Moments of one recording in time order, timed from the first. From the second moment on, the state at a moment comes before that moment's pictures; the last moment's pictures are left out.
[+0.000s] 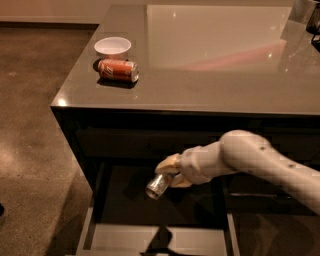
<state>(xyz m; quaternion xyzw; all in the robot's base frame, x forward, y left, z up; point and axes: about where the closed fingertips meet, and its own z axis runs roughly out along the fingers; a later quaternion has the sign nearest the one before) 0.491 -0.033 0.656 -0.90 0.24 -0.03 0.37</state>
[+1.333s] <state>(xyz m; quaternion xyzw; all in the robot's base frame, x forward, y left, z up) 0.525 -0.146 0.848 -0.87 0.17 -0.14 0.45</state>
